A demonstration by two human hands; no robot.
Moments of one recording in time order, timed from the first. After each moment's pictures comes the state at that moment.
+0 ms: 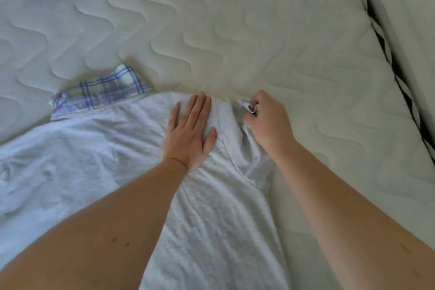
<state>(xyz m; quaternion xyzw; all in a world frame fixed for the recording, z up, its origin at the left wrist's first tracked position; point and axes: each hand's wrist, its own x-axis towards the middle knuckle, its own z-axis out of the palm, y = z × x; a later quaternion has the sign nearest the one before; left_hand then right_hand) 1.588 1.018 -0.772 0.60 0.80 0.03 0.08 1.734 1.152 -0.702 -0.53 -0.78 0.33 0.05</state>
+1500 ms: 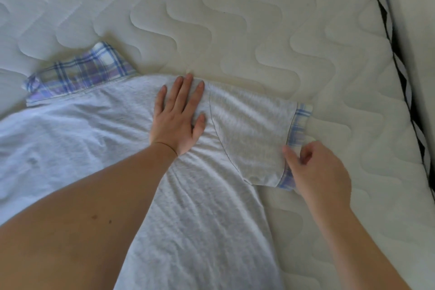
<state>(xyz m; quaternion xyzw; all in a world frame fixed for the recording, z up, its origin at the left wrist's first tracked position) 1.584 1.018 -0.779 0.61 0.79 0.03 0.09 1.865 1.093 -0.678 -0.68 -0.70 0.19 -0.08</state>
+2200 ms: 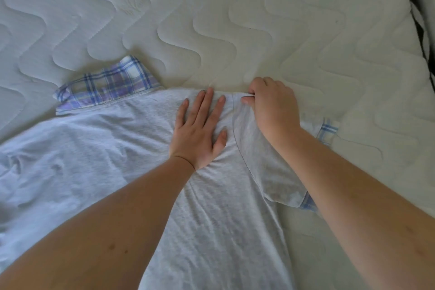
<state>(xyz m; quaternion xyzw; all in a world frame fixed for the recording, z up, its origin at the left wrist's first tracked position) 1.584 1.016 -0.783 0.62 0.78 0.04 0.08 1.707 1.173 -0.722 -0.42 -0.90 0.13 -0.04</state>
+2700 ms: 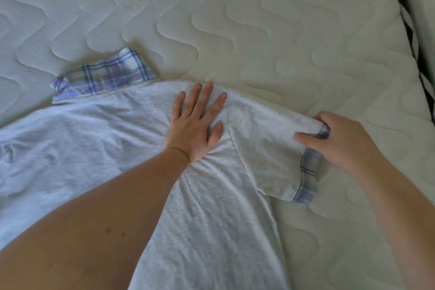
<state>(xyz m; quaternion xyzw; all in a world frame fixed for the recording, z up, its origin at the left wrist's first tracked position) 1.584 1.017 -0.784 0.62 0.78 0.03 0.07 1.831 1.175 -0.659 -0.55 -0.76 0.32 -0.14</state>
